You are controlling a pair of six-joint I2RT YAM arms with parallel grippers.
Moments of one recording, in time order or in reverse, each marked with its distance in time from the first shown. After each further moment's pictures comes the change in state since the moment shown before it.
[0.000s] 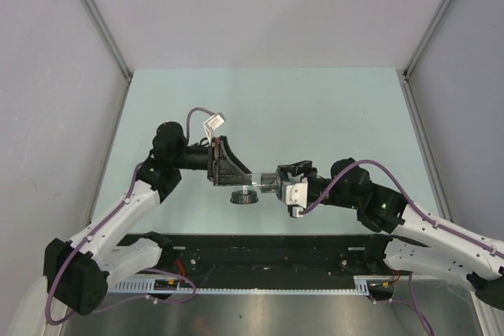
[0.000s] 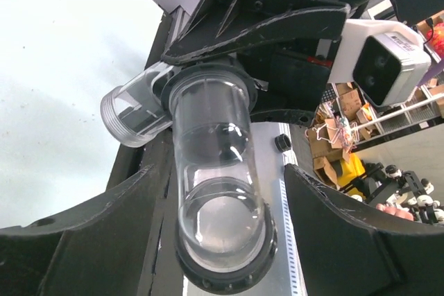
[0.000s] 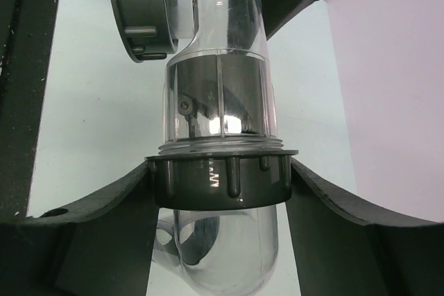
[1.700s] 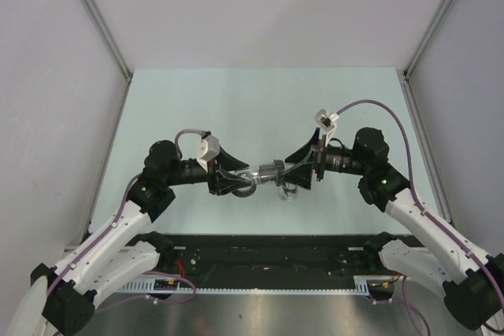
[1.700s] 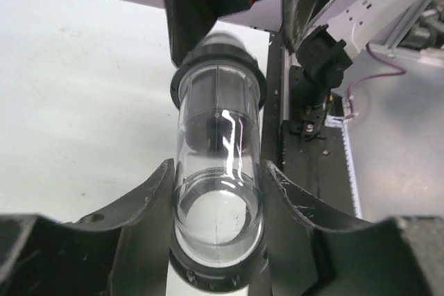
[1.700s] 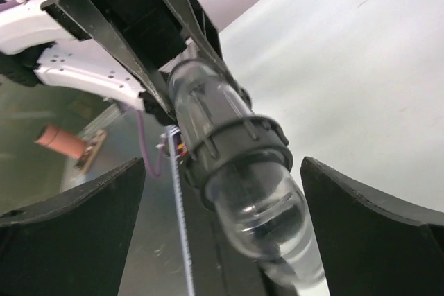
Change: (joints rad) left arm -0.097 -0.209 -0.097 -0.040 -0.275 0.687; right arm -0.469 0.143 -0.005 0.306 -0.612 1.316
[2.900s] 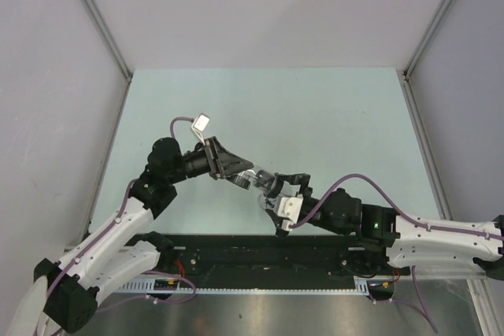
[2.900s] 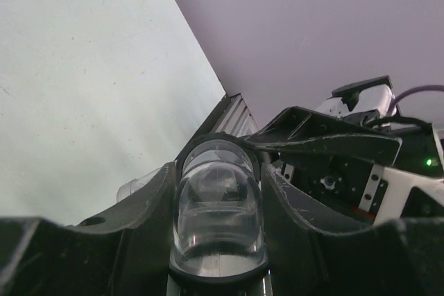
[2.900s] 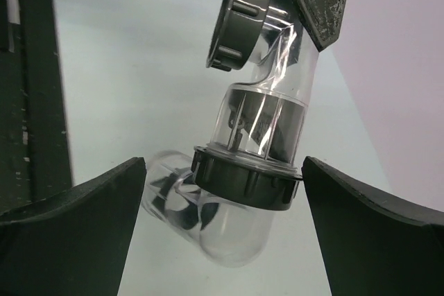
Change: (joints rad) left arm 0.024 0.048 -0.002 -0.001 -0.243 -0.865; right arm 0.786 -0.179 -0.122 -0.103 1.040 -1.047
